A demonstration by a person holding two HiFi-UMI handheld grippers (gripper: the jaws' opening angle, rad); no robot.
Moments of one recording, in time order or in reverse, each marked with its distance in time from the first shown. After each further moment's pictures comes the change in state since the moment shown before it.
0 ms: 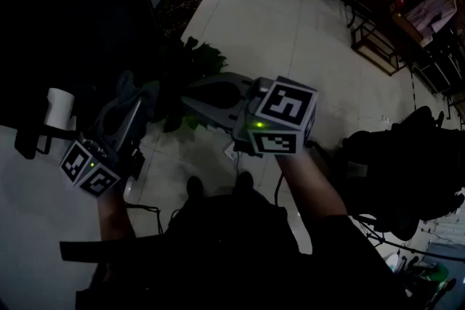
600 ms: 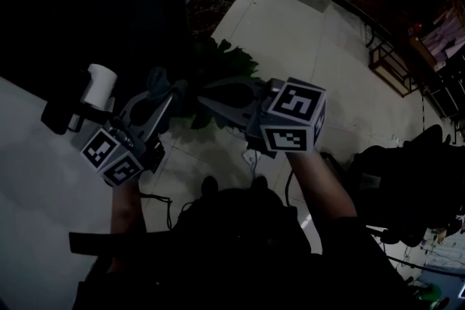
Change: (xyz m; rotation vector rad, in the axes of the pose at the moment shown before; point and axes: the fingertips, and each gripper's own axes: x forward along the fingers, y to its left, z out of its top) left arm -0.065 0.035 0.011 0.022 0.036 0.003; right arm 0.090 0.045 -0.002 0.014 0.071 0.038
